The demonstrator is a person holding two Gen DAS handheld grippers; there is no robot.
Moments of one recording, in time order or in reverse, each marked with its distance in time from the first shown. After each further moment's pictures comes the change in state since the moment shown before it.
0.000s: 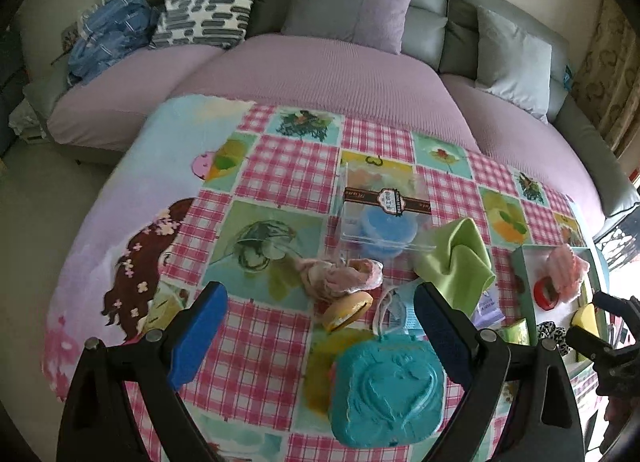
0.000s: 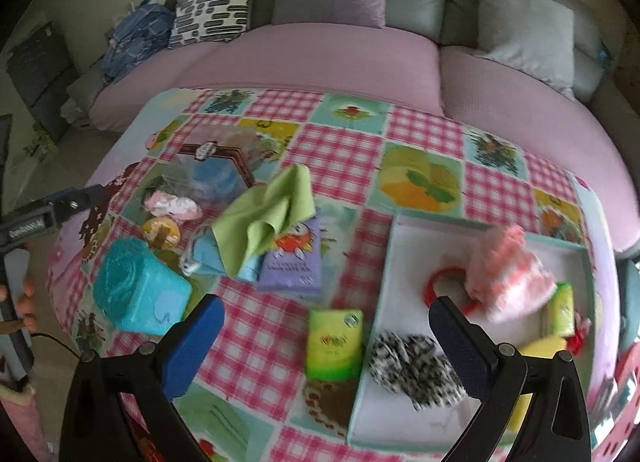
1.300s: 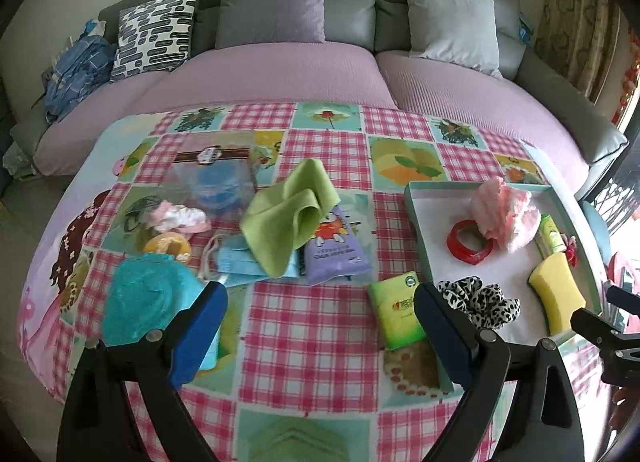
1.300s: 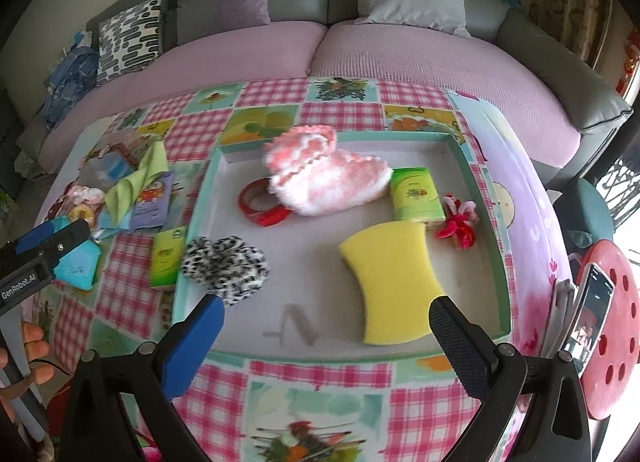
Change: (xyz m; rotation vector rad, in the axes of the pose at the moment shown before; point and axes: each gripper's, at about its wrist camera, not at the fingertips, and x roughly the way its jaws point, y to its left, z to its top) left arm -0.015 -0.186 -0.081 0.127 -0.052 0.022; right arm -0.048 -0.149 -0.103 0.212 -0.012 -0.140
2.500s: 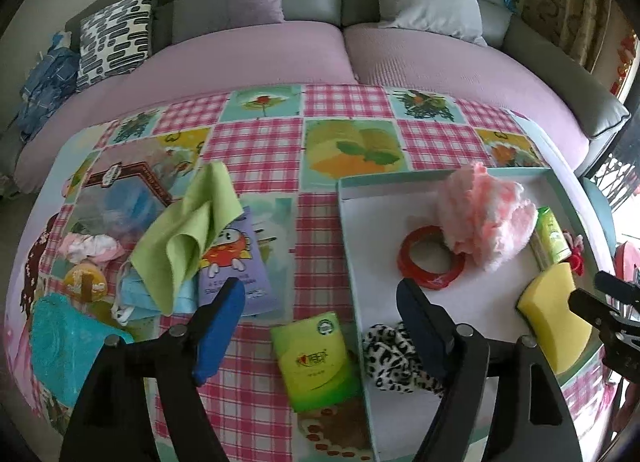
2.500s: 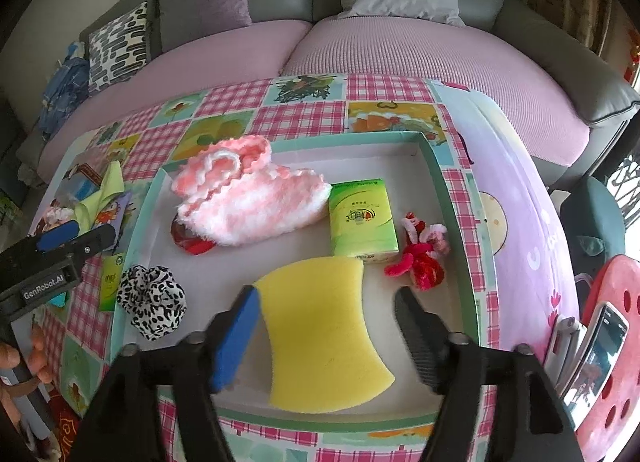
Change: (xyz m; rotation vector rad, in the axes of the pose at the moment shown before) left arm 0.065 -0.087 0.021 0.075 0.066 0.007; right arm 0.044 -0.067 0.023 0.021 -0.002 0.035
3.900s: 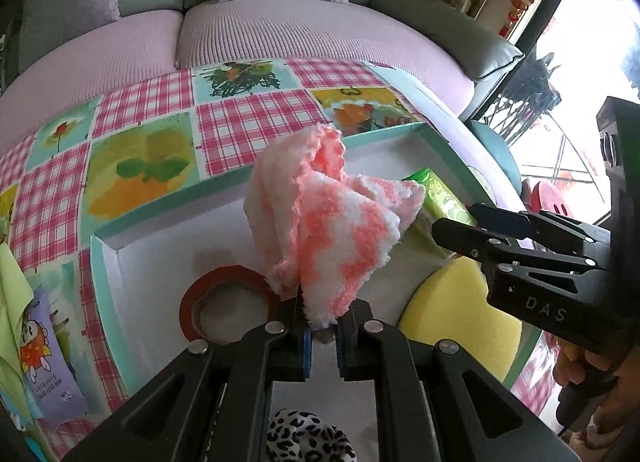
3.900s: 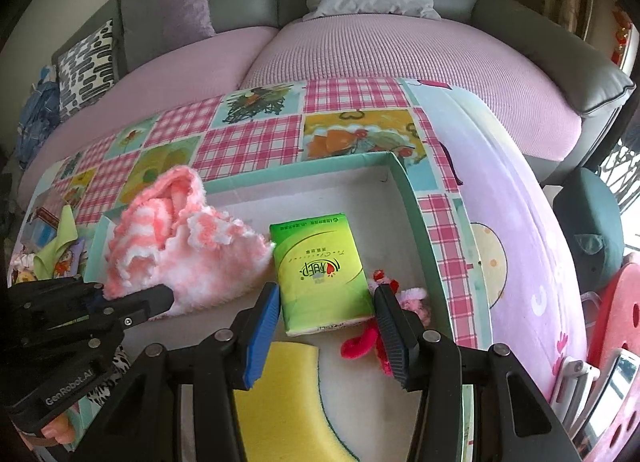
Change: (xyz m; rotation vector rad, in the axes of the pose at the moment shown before) left arm 0.055 -0.105 0.030 0.244 0.093 -0.442; right arm 0.048 -0.034 0.034 0.081 -0.021 -0.051
